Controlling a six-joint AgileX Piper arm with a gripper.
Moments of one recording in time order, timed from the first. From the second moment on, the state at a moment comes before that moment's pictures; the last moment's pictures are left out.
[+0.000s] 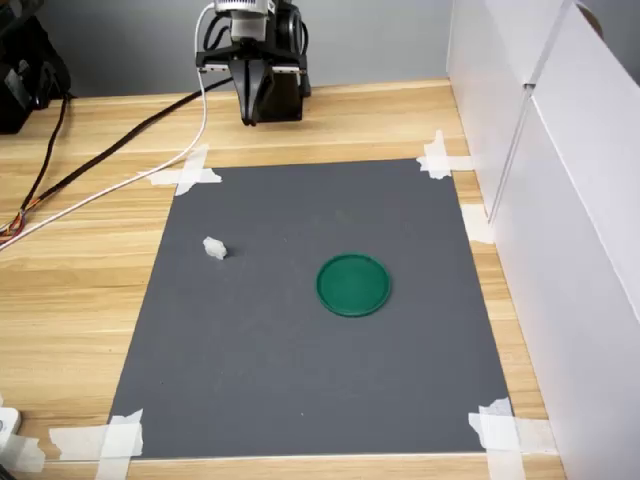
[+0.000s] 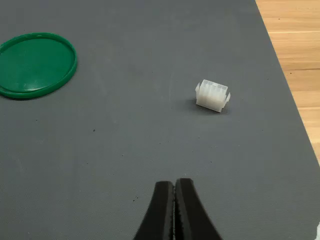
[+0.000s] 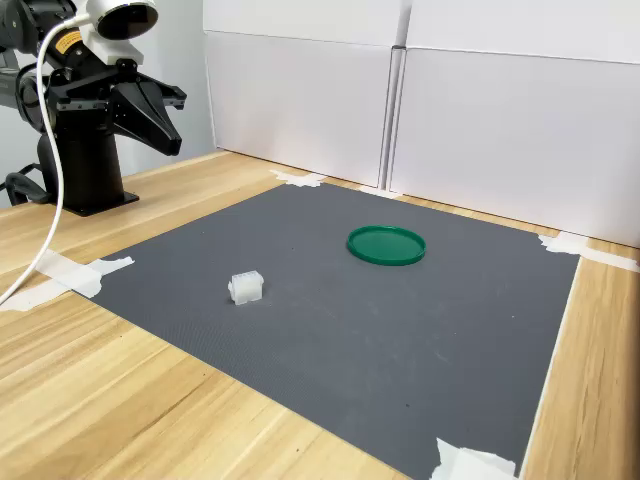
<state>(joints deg) -2.1 -0.6 -2.7 0.0 25.7 -4.5</state>
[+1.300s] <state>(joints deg) -2.1 46.1 -37.3 0.0 37.0 -10.5</state>
